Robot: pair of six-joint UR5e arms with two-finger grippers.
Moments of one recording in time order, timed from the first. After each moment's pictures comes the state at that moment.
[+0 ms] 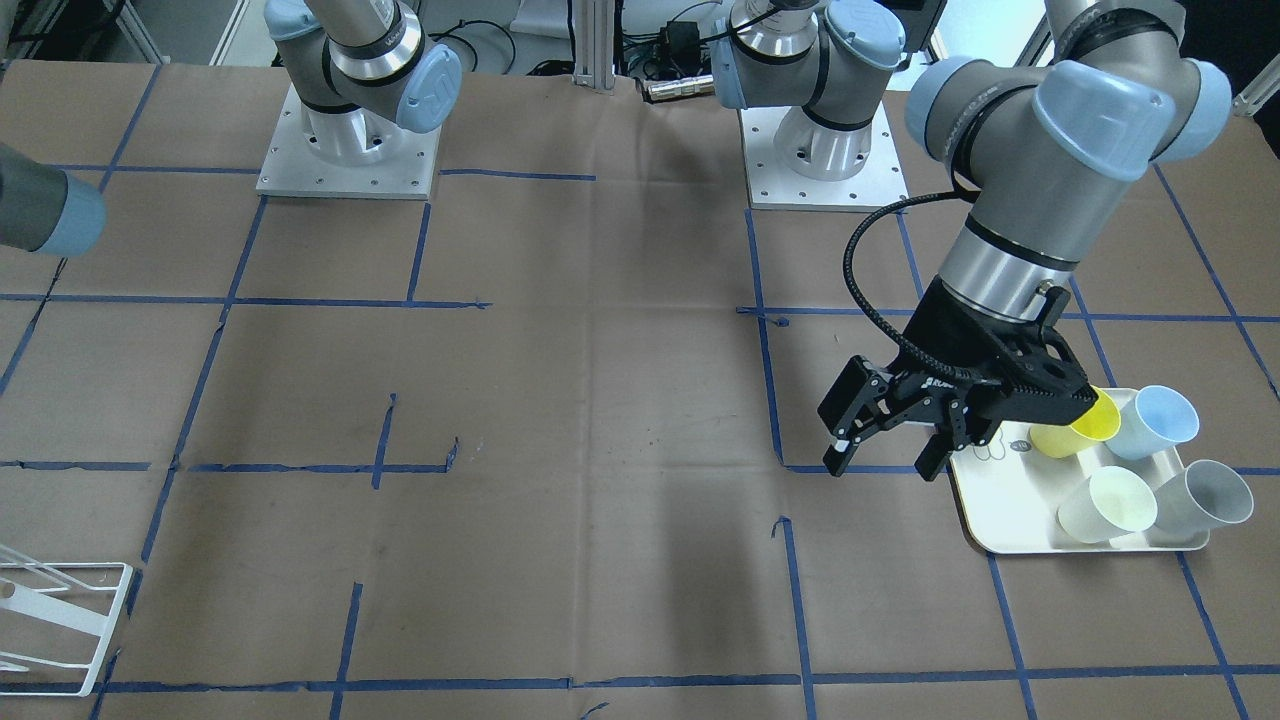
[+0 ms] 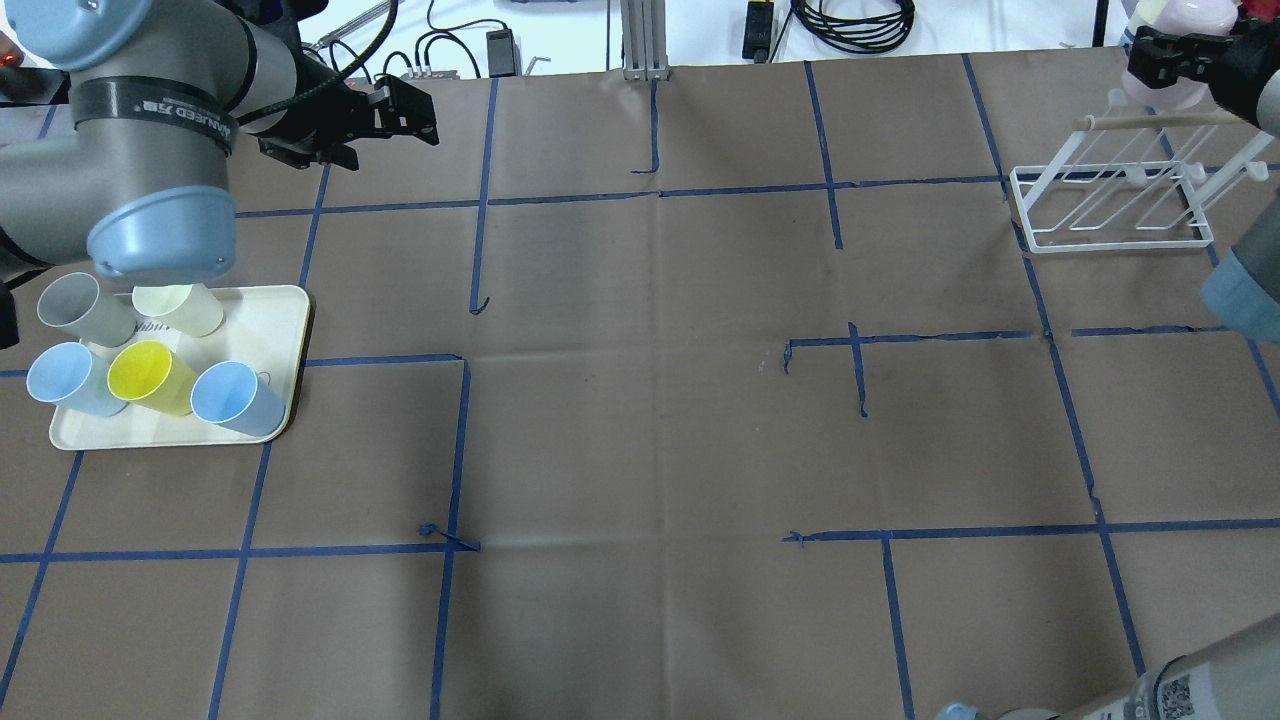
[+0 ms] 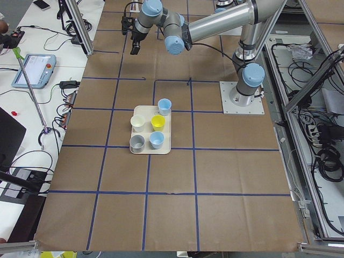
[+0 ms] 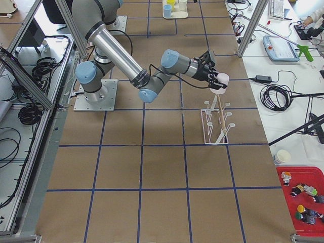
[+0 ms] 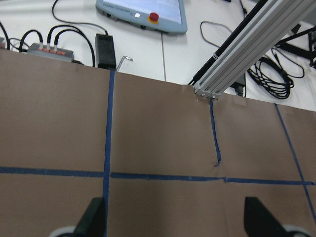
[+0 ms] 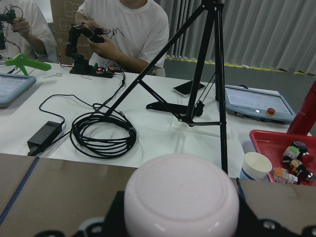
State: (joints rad) left arm -1.46 -1.72 -1.71 -0.93 1.34 -0.06; right arm 1.02 -1.23 1.88 -3.29 -1.07 -0.38
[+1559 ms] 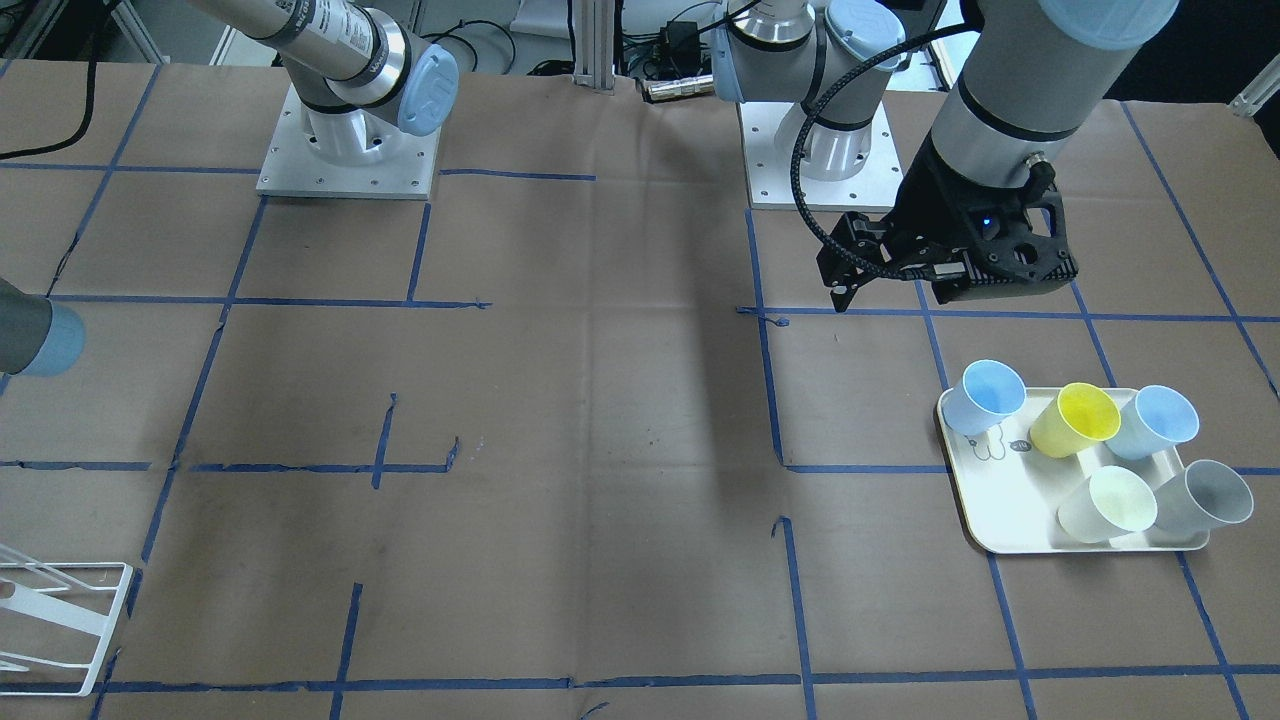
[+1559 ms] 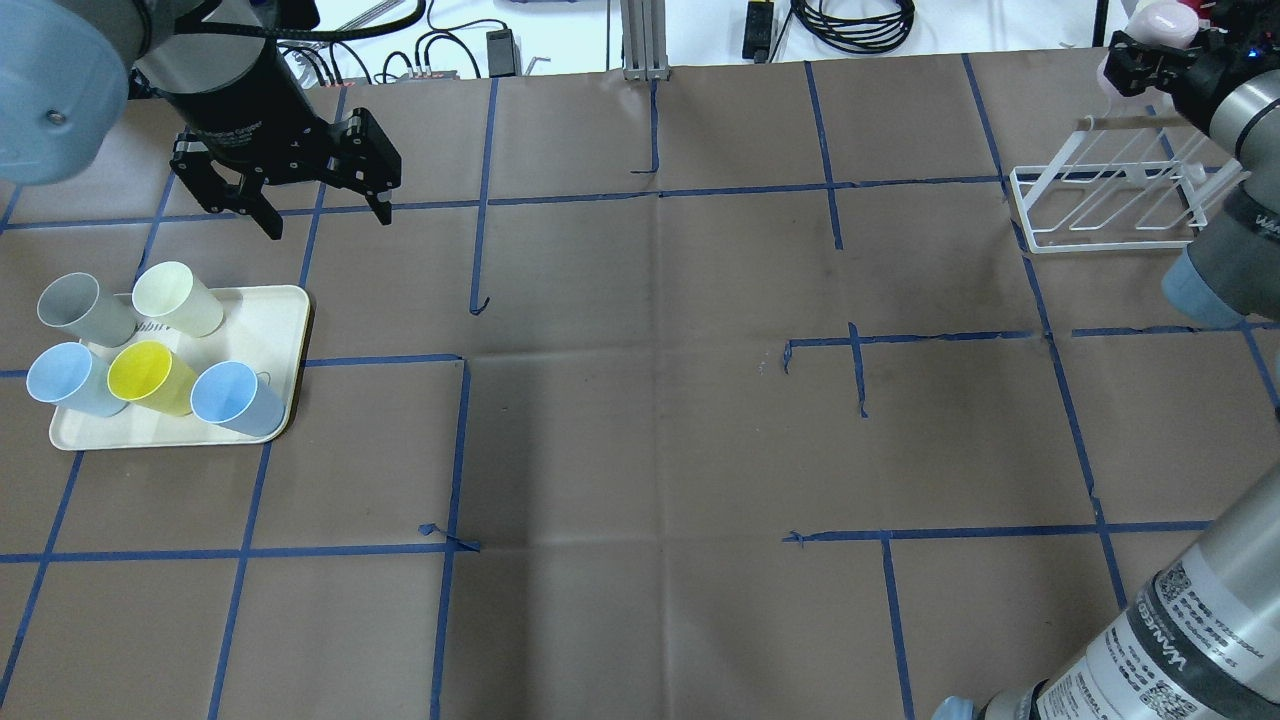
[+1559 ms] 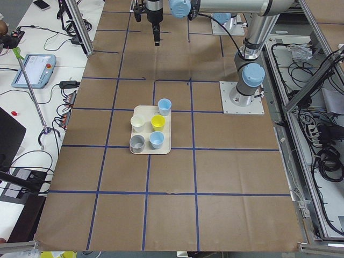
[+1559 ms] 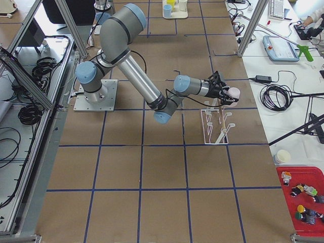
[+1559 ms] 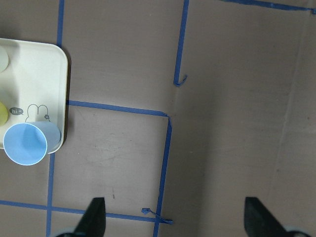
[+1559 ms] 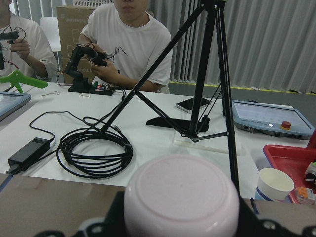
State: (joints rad) left arm -1.54 -1.65 -1.51 -1.57 1.58 -0.07; right arm 1.01 -0.94 1.75 -3.54 -1.01 -0.30
